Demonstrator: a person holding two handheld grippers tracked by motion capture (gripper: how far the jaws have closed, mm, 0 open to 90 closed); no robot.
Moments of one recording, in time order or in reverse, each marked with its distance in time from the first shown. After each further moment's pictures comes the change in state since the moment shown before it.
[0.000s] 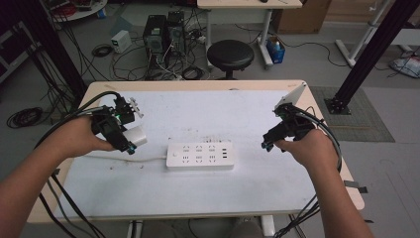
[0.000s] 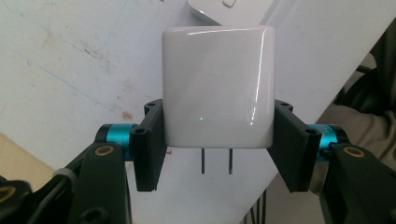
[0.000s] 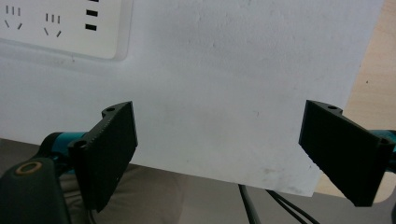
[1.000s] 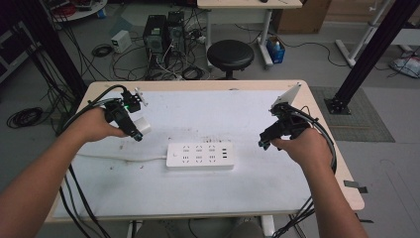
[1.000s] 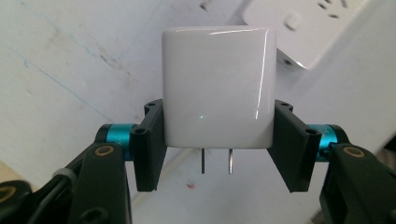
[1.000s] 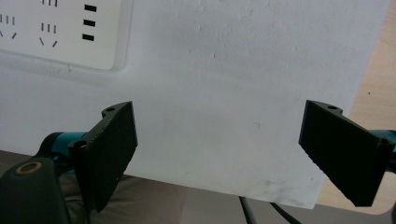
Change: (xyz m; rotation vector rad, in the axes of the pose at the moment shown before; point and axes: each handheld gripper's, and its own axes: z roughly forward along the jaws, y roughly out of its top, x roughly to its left) left arm 0.048 0.011 0.040 0.014 -0.029 -0.112; right arm 0.003 0.010 0.009 -0.008 -0.009 -0.009
